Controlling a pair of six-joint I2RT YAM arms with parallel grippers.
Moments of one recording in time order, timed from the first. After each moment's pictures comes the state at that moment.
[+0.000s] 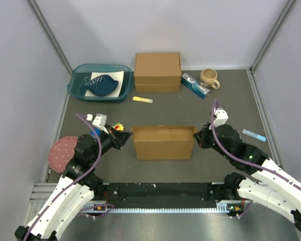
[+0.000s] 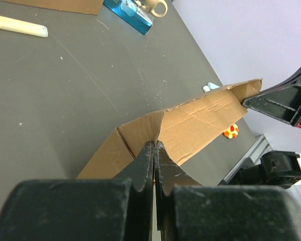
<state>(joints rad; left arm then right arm) -0.45 0.43 0.43 -0.09 0.27 -0.63 0.82 0.66 0.70 -0.53 0.28 0.56</state>
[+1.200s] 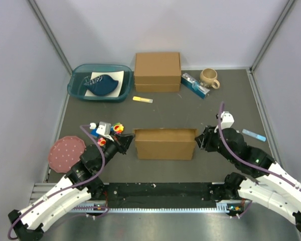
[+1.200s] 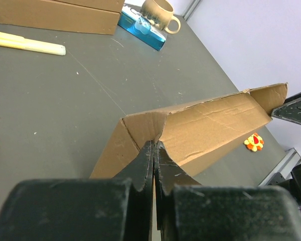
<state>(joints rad) -0.80 0.35 0.32 -0.01 -0.17 -0.53 0.84 0.58 0.71 -0.65 0.33 0.62</state>
